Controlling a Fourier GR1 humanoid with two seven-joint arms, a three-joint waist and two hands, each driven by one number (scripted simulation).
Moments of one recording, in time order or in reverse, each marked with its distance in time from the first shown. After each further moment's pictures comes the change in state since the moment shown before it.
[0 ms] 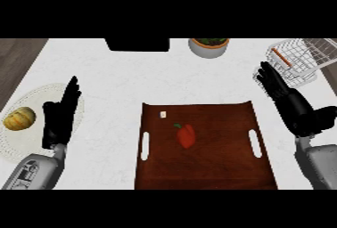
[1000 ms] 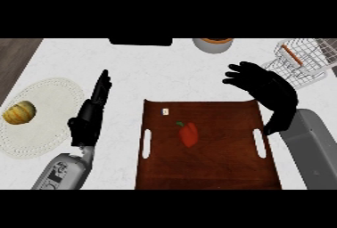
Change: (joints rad) left arm -0.036 -0.133 -0.103 -0.099 -0.050 0.002 -0.107; right arm -0.286 0.087 -0.076 0.421 -0.557 0.867 0.014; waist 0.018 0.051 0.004
